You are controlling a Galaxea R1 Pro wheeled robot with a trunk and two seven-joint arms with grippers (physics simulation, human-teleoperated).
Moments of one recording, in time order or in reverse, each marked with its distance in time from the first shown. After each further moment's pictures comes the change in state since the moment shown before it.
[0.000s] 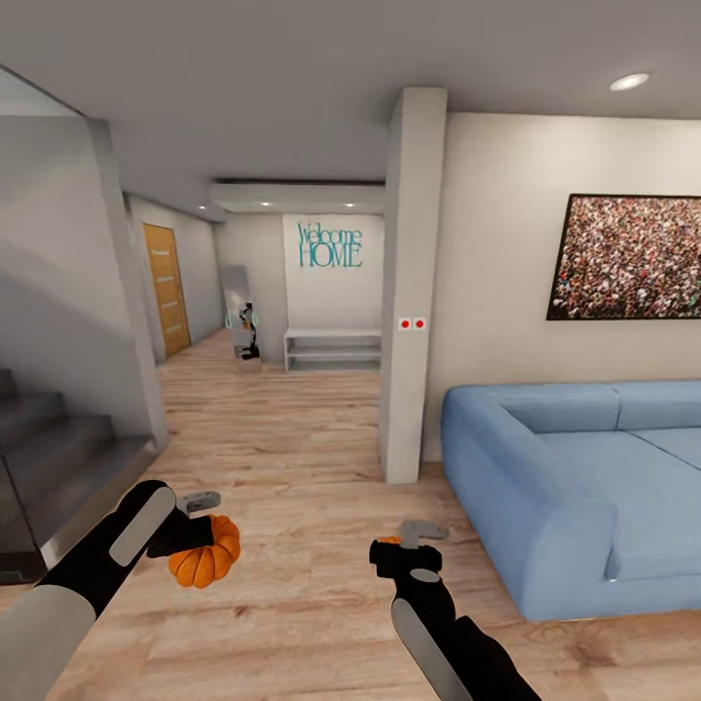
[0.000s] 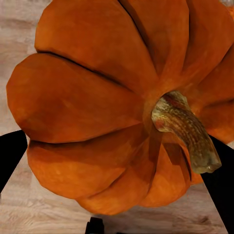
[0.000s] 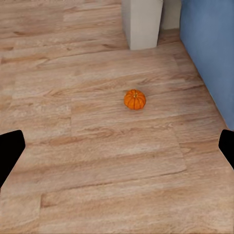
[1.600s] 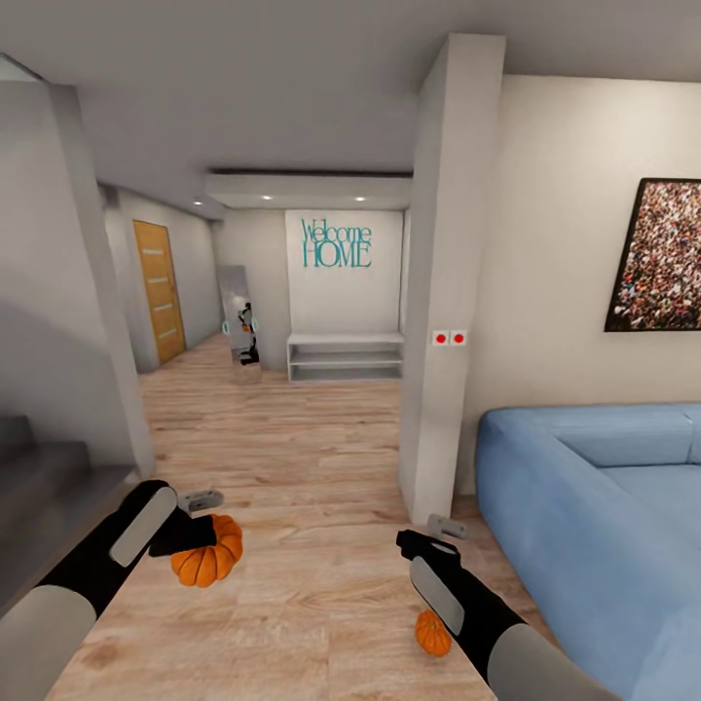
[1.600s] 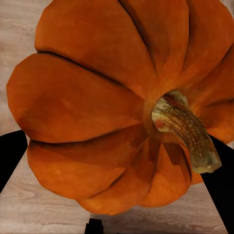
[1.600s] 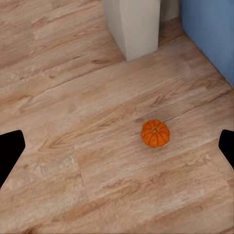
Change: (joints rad) left arm 0.000 0.000 -0.010 -0.006 0.002 -0.001 -0.011; right arm -0.255 0.010 -0.061 0.602 -0.197 -0.290 0.140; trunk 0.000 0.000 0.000
